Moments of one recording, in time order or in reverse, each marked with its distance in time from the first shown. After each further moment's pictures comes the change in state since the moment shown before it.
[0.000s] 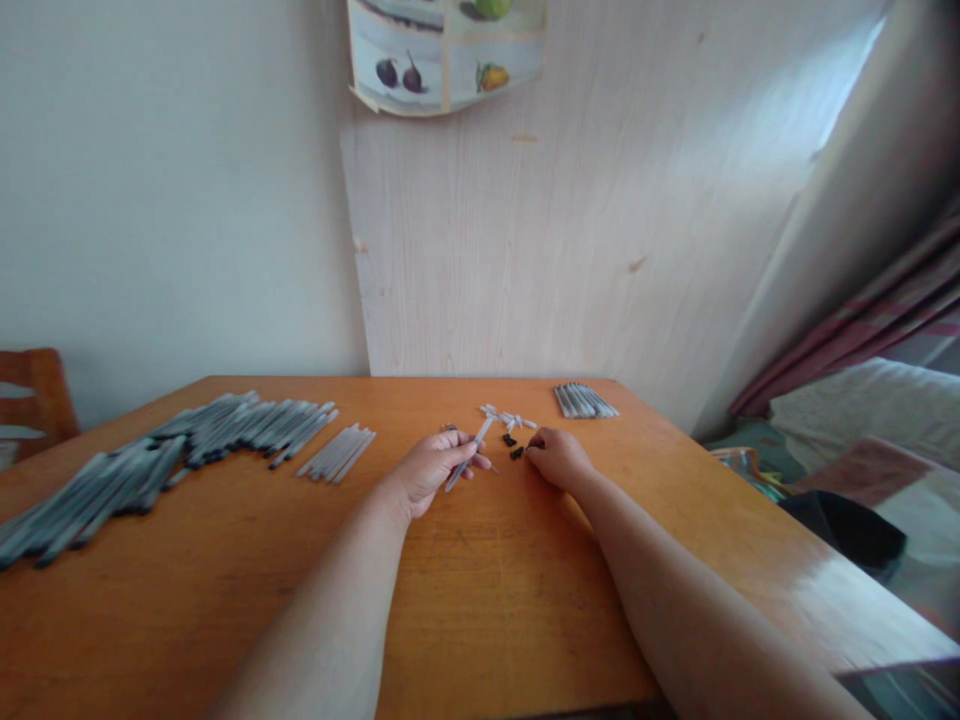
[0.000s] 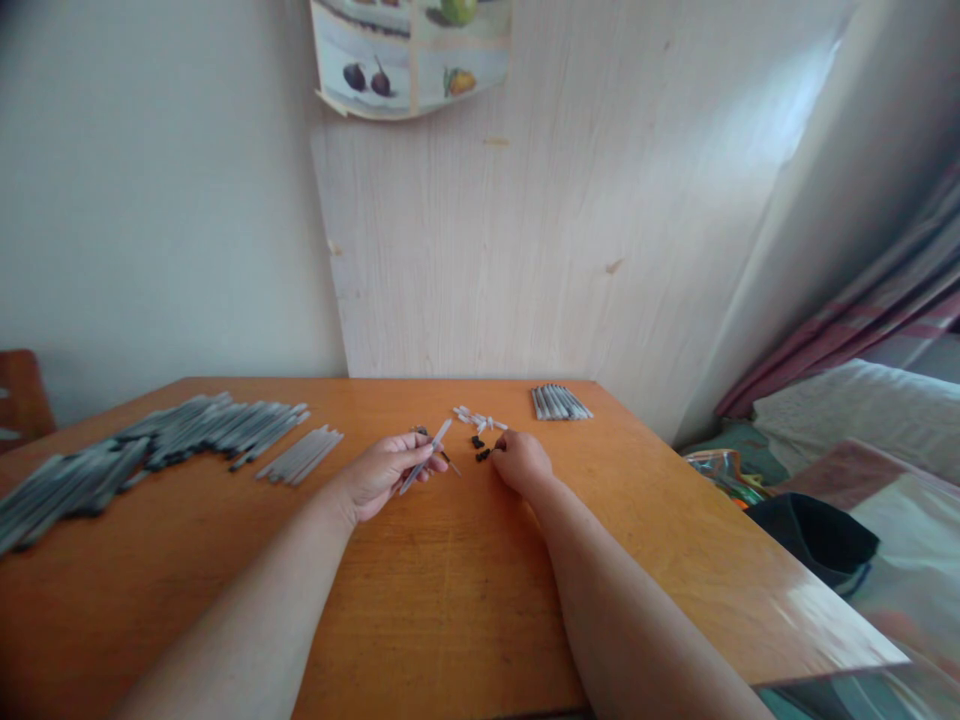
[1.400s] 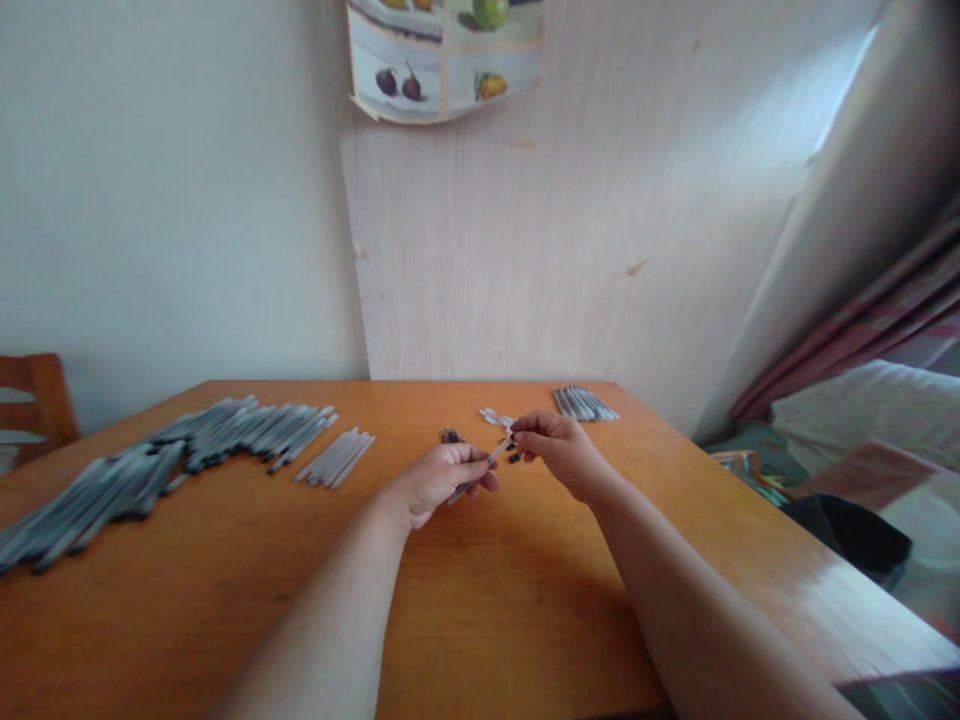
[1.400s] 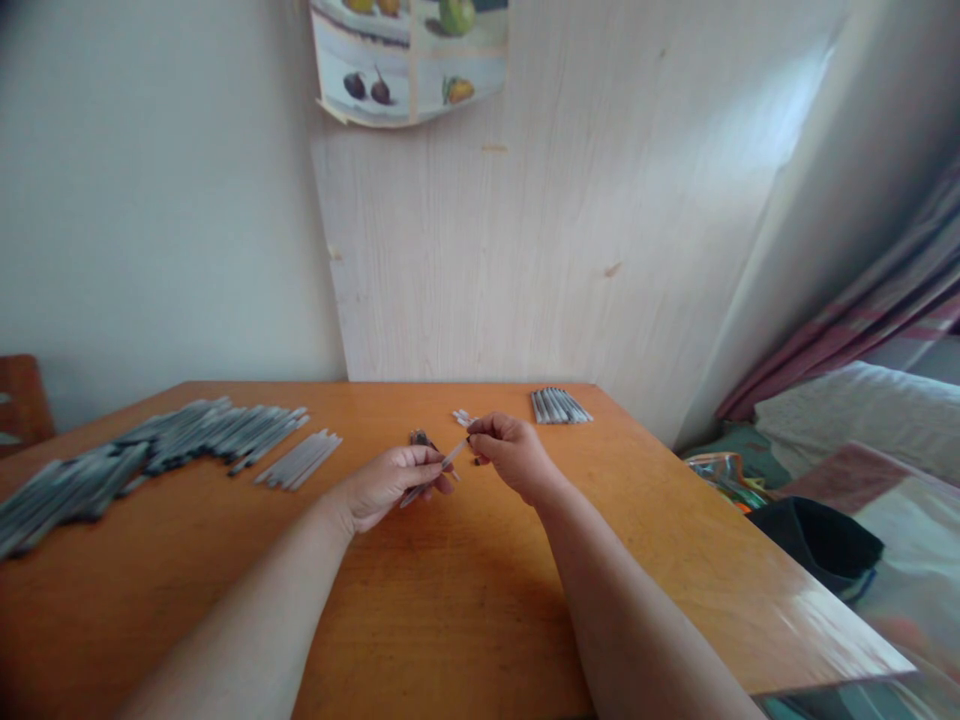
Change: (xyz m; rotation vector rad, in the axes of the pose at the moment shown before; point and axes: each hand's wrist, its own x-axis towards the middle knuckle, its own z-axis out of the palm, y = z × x) left_hand -0.004 0.001 0.006 0.062 -0.143 -0.039; right_hand -0.033 -0.046 -0.039 0.980 -0.125 -0.194
